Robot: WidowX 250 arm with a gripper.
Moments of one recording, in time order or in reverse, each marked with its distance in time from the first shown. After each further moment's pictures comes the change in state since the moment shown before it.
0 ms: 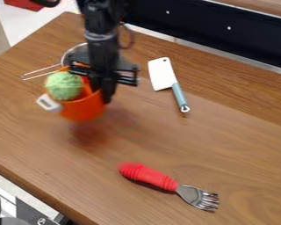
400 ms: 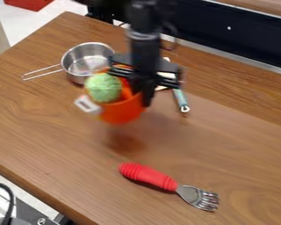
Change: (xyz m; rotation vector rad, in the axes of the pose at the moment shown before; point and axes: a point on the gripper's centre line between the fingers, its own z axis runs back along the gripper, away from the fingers) arm 0.001 -0.066 0.006 -0.033 0.017 -0.054
